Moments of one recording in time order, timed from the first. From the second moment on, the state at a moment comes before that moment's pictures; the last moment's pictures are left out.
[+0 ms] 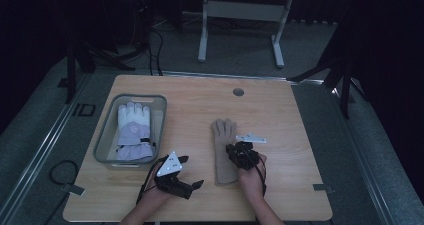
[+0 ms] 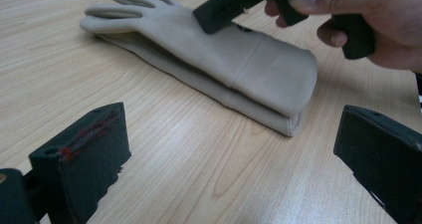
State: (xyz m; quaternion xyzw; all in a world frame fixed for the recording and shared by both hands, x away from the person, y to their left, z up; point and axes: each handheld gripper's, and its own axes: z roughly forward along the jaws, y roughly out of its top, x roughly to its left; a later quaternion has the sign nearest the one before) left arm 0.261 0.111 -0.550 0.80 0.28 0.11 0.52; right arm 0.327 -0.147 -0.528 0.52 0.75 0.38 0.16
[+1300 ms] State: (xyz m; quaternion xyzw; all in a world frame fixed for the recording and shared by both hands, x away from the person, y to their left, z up) left arm 0.260 0.065 -0.543 0.82 0.26 0.09 0.50; right arm 0.346 -0.196 -0.509 0.33 0.82 0.45 0.08
